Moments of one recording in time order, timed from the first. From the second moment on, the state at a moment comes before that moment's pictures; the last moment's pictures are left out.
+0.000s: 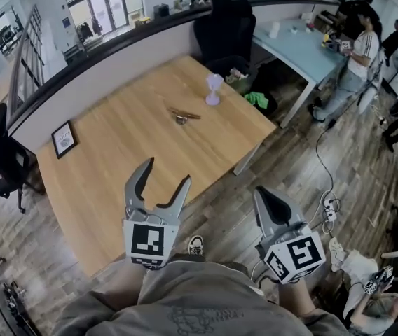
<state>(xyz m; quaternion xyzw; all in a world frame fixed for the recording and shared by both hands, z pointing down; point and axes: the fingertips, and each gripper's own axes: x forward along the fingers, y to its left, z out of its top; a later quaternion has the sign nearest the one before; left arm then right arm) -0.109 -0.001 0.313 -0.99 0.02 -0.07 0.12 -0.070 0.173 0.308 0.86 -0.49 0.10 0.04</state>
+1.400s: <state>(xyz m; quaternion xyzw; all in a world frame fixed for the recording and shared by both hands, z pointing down) 0.142 -0.080 0.318 -0.98 0.17 -0.10 0.09 0.253 0.078 0.357 0.79 -0.60 0.15 0.01</state>
